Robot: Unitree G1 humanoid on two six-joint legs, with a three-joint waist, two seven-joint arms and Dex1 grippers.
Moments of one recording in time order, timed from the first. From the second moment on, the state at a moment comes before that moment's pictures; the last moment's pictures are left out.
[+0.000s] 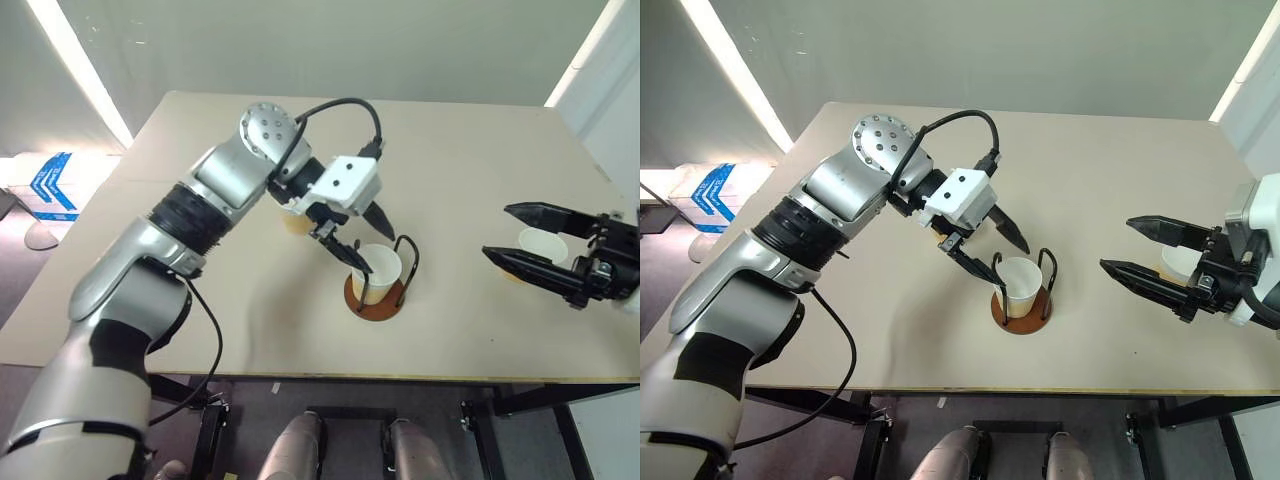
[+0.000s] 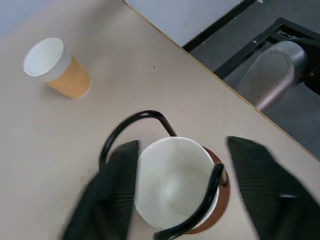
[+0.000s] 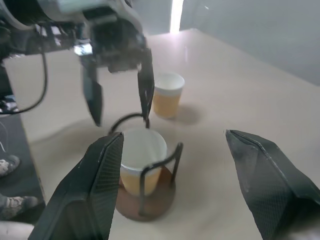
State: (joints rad) left arm -1.35 0.60 -0.68 0.44 -0.44 0.01 -1.58; right arm -0.05 -1.06 -0.65 -0.68 1.08 0.85 0.69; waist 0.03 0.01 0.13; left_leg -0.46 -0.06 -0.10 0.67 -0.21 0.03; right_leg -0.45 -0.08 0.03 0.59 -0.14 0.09
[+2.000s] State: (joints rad) left arm -0.92 0.80 -0.17 0.15 -0.35 0.40 -1.48; right arm -1.05 -1.08 0.23 -0.47 0.40 0.80 1.36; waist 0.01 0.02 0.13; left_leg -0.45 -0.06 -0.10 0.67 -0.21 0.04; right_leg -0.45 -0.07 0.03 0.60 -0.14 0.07
